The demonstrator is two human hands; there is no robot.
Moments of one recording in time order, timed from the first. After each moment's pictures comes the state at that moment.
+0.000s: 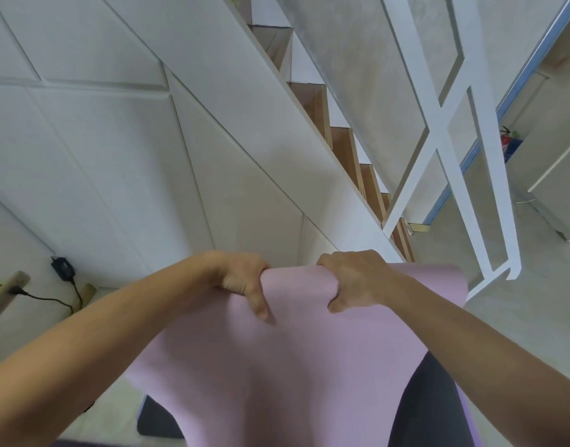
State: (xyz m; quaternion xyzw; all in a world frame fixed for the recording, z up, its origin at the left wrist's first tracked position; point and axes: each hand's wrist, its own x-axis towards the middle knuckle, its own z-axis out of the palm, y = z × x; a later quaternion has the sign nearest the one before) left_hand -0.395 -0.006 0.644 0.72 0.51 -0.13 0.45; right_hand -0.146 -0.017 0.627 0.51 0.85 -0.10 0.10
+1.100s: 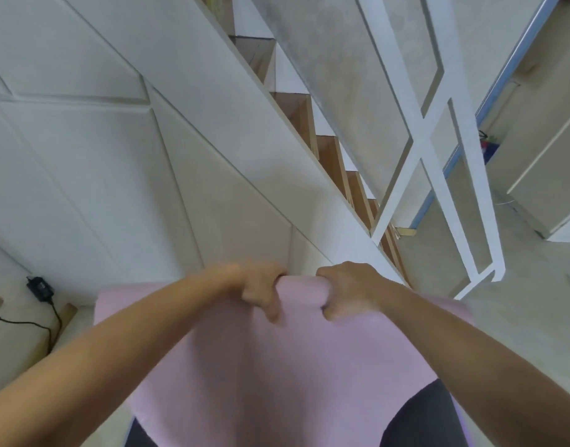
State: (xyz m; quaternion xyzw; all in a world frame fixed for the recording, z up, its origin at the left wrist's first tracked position) left_hand -0.356 0.026 0.638 0.79 0.49 -0.17 0.34; right_hand -0.139 -0.006 0.632 0.57 0.79 -0.21 0.10
